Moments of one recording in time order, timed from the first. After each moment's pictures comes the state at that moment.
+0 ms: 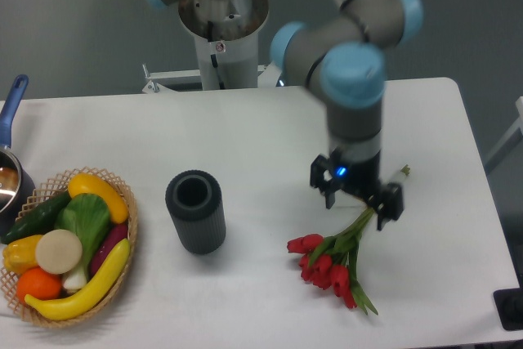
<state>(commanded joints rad) 2.68 -1.80 -1.57 -0.87 1.31 1.15</state>
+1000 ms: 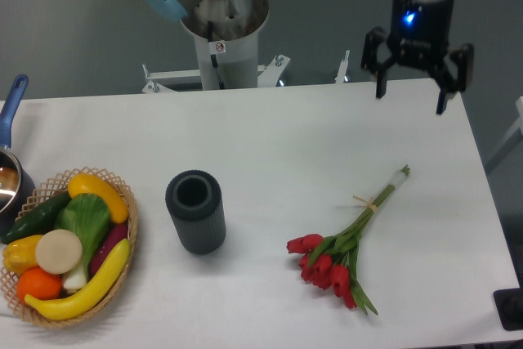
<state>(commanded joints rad) 2.95 -1.56 -1.64 -1.22 1.29 1.68</state>
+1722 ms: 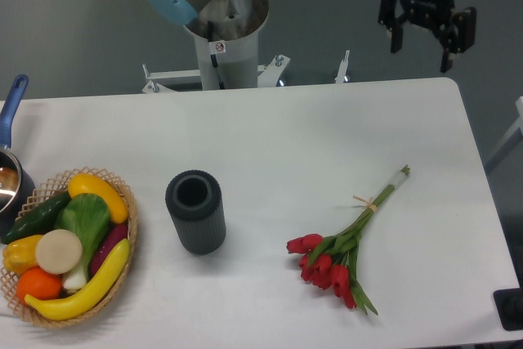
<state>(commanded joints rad) 2.98 -1.53 -1.68 -1.21 1.36 1.78</state>
